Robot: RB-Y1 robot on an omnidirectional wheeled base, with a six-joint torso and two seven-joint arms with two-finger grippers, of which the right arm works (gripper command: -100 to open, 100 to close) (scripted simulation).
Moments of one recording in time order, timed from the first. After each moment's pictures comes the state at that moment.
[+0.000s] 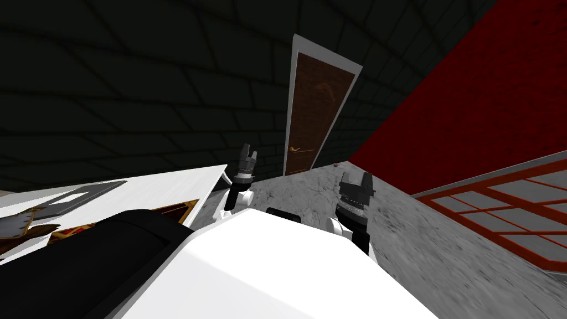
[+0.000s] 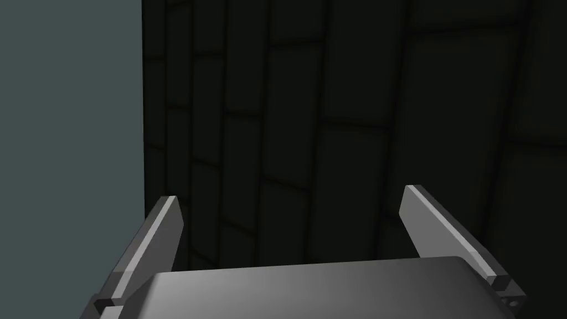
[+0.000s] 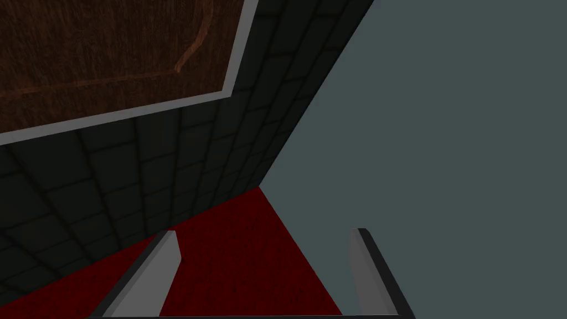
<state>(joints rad) 0.54 0.03 -0.01 -2.25 0.00 -0.55 -0.09</state>
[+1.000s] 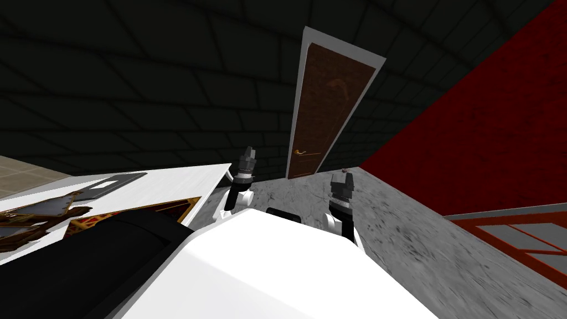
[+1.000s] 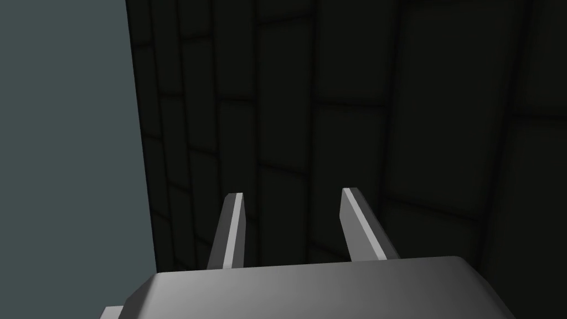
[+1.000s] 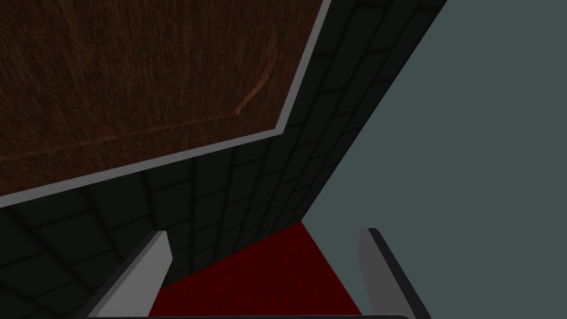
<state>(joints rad) 0.42 -0.03 -0.03 -2.01 -0.01 -0.58 -0.09</state>
